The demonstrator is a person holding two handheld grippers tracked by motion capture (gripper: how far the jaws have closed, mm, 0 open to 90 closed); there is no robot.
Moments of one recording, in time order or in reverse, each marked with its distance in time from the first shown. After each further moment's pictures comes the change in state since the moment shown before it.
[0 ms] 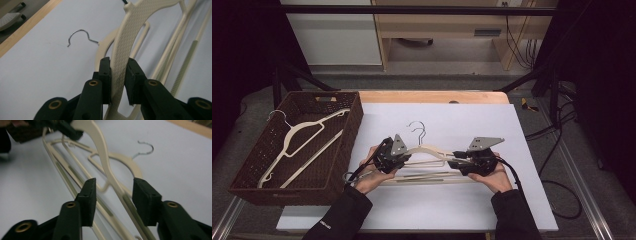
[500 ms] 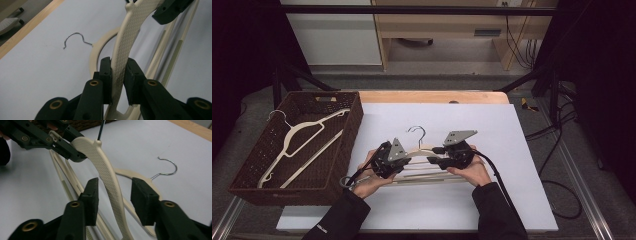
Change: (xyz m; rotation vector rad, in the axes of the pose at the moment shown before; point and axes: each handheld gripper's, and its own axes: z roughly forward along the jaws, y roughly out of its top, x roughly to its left) left arm -0.009 -0.003 -0.012 -0.032 -0.018 0.014; right arm 0.016 0.036 0.049 0.024 0.062 -0.055
